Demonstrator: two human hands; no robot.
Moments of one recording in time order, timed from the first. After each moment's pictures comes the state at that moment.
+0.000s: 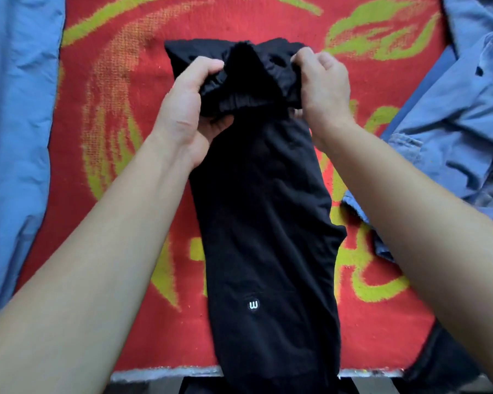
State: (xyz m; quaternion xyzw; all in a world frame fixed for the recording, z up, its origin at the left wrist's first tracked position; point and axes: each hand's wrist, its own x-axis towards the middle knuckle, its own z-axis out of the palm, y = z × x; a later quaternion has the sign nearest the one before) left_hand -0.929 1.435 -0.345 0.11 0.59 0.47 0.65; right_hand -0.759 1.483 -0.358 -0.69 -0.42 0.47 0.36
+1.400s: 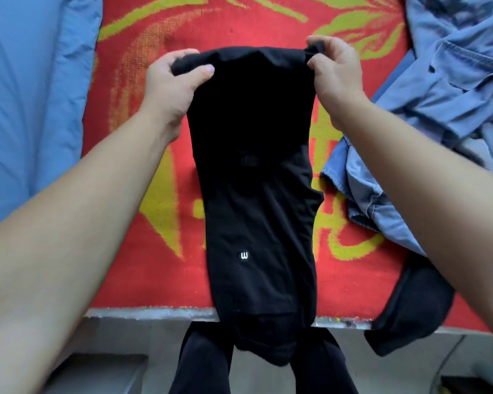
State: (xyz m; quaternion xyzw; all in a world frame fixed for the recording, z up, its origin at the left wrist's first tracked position) left_hand -0.950 1.387 -0.294 0.30 0.67 0.48 0.49; right_hand -0.710 1.456 -0.289 -0.64 -0.52 0.47 0.32
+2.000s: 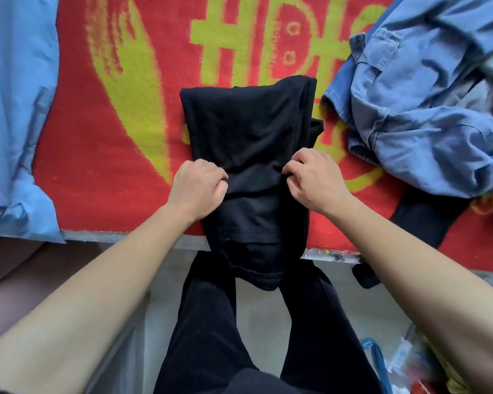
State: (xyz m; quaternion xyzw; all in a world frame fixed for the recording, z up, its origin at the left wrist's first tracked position) left_hand -0.875 1.124 -0.363 0.73 0.64 0.07 0.22; right_hand -0.621 1.195 -0.365 -0.47 -0.85 0.23 -0.04
